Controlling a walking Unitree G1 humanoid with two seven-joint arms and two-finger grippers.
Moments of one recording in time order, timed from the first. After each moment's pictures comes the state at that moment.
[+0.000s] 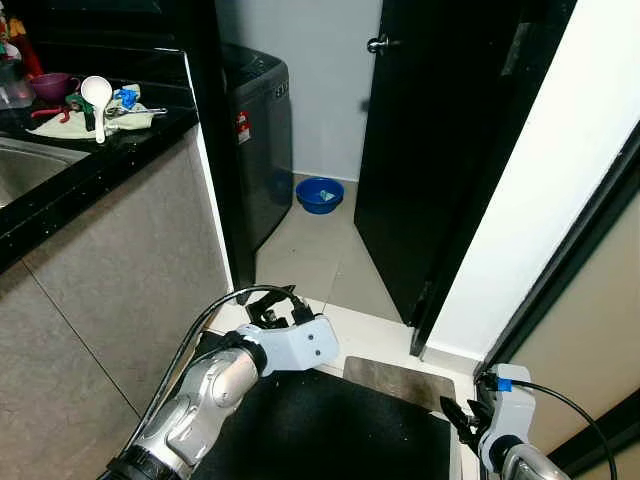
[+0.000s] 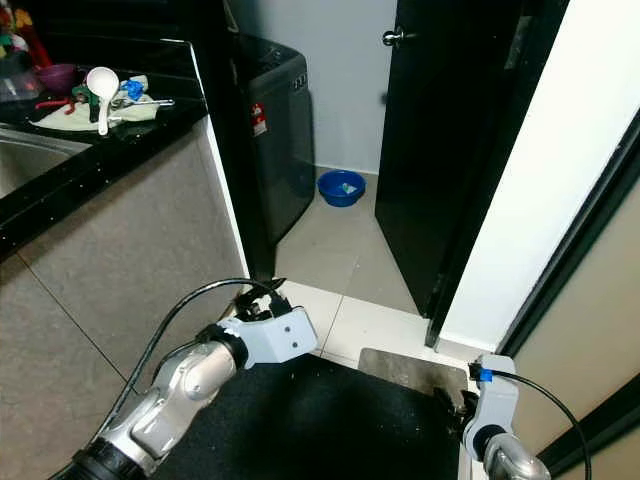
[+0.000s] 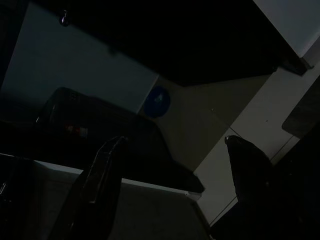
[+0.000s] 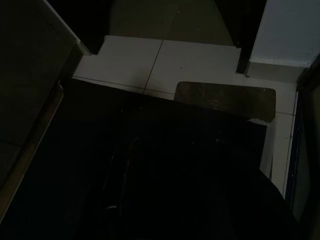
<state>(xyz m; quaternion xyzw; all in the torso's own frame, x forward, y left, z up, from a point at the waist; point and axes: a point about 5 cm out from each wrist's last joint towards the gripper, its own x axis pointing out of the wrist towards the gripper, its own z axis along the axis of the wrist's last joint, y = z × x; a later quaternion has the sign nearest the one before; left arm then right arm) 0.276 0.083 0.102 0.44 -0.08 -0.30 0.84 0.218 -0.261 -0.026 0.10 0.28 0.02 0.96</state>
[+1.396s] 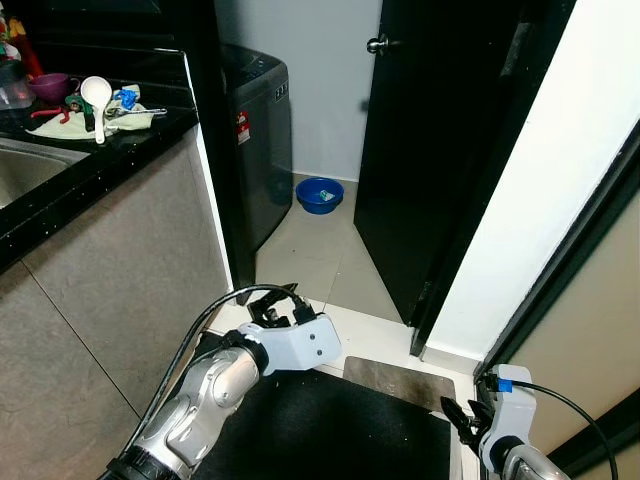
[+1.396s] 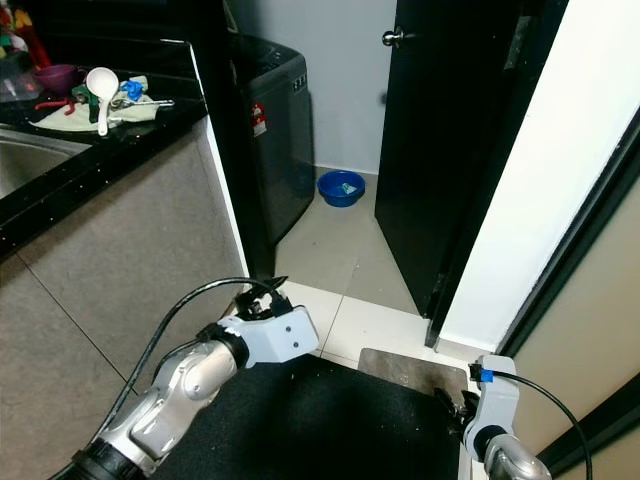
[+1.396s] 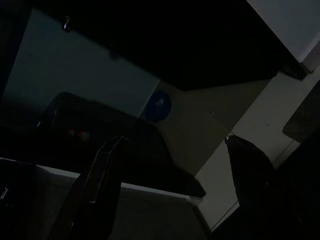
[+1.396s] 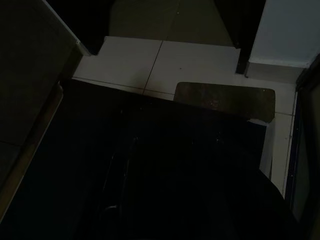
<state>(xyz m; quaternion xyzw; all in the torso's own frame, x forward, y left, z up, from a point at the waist) 0.274 0.081 0.105 0.44 -0.09 -0.30 0.84 0.217 -0.262 -0.026 0.10 0.28 0.02 0.96</state>
